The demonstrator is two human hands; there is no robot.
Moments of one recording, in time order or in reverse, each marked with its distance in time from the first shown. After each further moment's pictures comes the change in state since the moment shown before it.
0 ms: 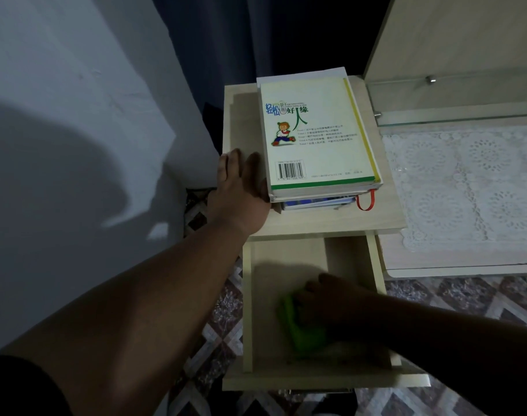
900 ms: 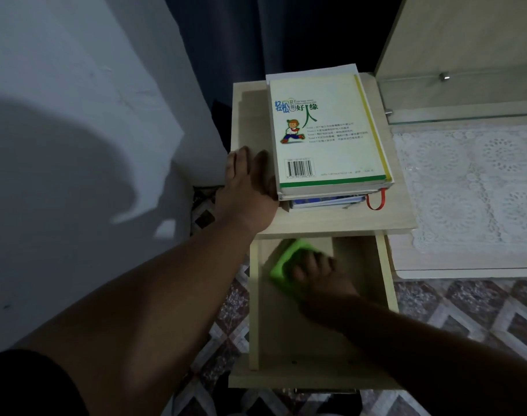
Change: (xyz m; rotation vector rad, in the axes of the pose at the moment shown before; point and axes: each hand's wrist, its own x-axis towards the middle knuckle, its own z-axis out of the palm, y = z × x) left_hand 0.000 0.002 -0.003 -0.039 -0.008 -0.015; right_hand 0.032 -0.020 -0.015 0.302 0.071 0.586
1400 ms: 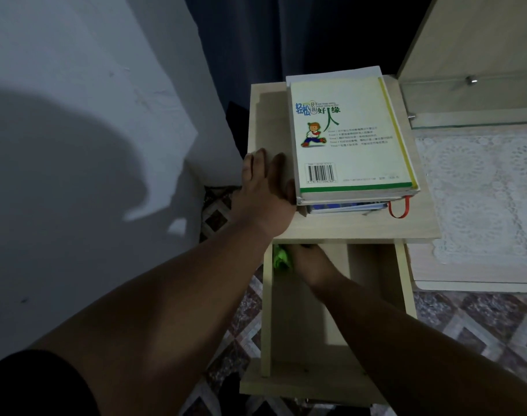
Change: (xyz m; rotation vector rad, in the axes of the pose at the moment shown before) left_hand 0.002 -0.004 0.005 -0.029 0.021 0.018; right_hand 0.053 -0.035 -0.047 1.538 0.079 0.449
